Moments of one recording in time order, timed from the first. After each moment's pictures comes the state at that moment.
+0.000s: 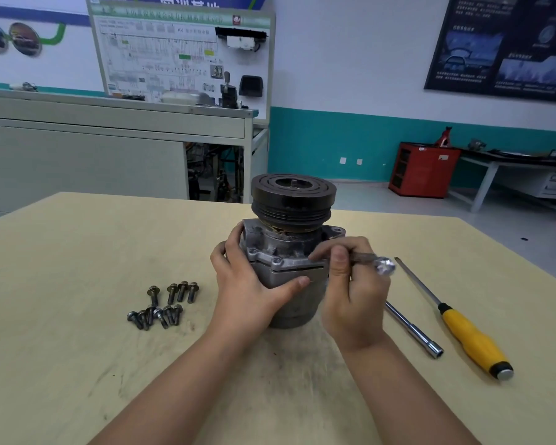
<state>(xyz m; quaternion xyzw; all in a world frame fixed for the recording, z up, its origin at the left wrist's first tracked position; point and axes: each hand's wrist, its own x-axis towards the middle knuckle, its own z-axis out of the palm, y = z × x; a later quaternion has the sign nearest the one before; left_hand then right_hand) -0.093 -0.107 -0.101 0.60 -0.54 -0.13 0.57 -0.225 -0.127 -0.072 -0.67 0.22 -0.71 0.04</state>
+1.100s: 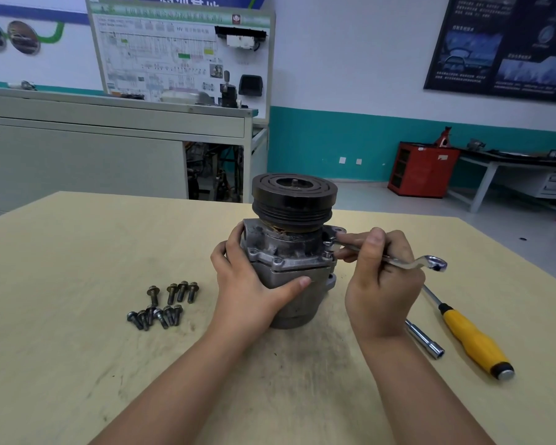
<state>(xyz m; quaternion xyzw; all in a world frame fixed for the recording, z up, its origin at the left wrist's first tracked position) -0.094 -0.107 -0.101 0.59 -0.55 -0.13 0.57 -0.234 -0.130 -0.061 -0.60 0.25 -0.75 0.04</state>
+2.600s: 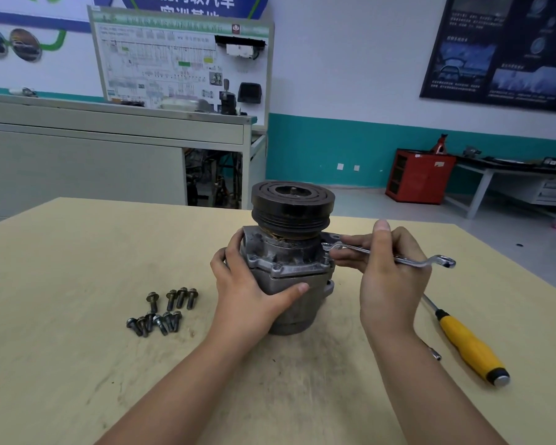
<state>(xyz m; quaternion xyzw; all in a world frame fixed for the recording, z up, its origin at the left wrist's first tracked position) -0.092 -0.109 -0.104 0.60 -0.55 -0.13 0.57 -0.239 -0.127 -0.042 -0.49 0.32 -0.75 0.30</state>
